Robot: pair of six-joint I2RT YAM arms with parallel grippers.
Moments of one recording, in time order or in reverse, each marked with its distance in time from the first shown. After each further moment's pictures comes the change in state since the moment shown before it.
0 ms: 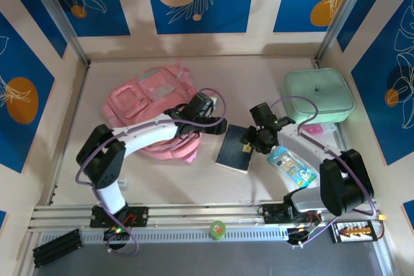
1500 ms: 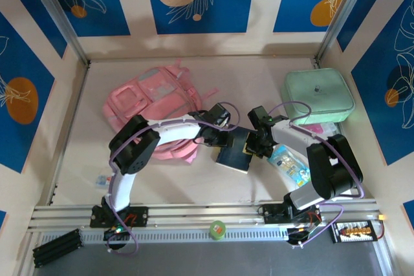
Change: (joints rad) left arm -0.048 0.286 0.138 -0.103 0.166 -0.107; right arm -0.014 0.147 0.002 -0.040 -0.018 -0.005
